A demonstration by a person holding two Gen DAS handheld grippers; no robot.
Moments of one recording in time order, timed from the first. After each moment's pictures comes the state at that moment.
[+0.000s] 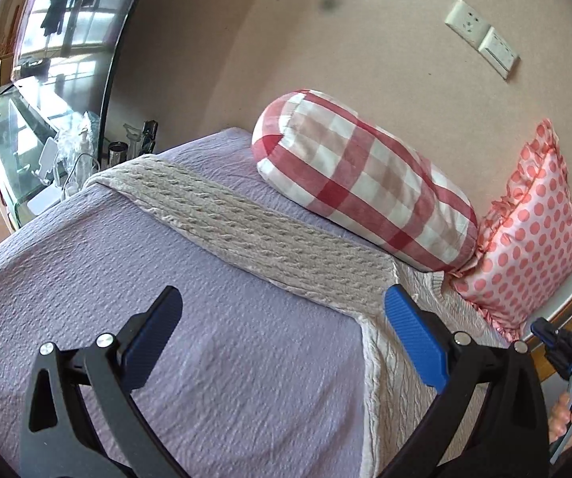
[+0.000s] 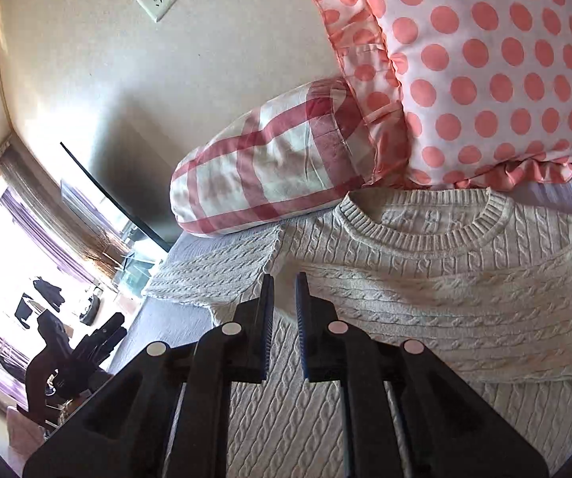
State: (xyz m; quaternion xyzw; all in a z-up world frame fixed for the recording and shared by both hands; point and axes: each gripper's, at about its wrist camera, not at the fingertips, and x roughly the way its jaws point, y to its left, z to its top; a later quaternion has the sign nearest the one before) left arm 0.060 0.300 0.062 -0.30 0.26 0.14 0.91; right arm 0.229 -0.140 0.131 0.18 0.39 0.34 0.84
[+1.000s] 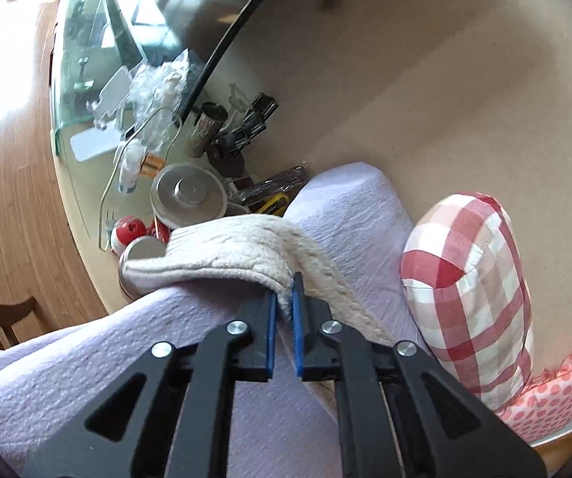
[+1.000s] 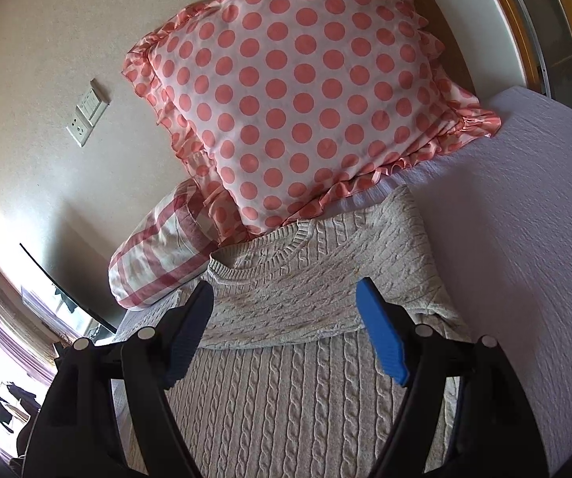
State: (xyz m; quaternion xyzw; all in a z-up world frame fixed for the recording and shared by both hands) left arm 0.126 0.473 0.039 -0.43 0.29 0.25 0.82; right arm 0.172 -0.313 0.103 0.26 0.32 0.18 0.89
